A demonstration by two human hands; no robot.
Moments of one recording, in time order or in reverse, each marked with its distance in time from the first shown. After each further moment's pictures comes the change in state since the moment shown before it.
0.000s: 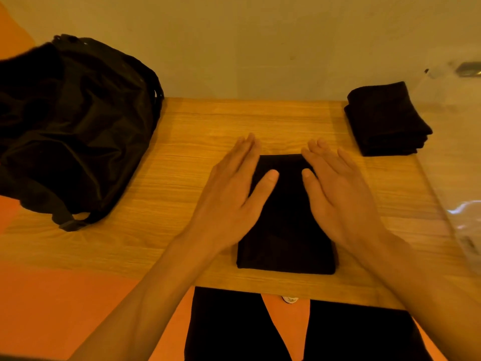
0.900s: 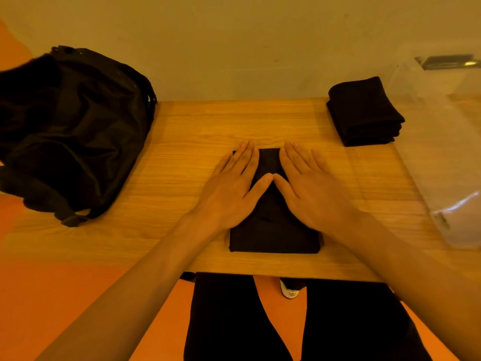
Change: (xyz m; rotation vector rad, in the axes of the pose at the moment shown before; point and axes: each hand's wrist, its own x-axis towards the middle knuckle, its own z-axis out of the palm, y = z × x) left_hand 0.020 -0.024 0.033 0.339 -0.224 0.052; right_hand 0.001 0.004 0.018 -0.264 -0.236 -0.029
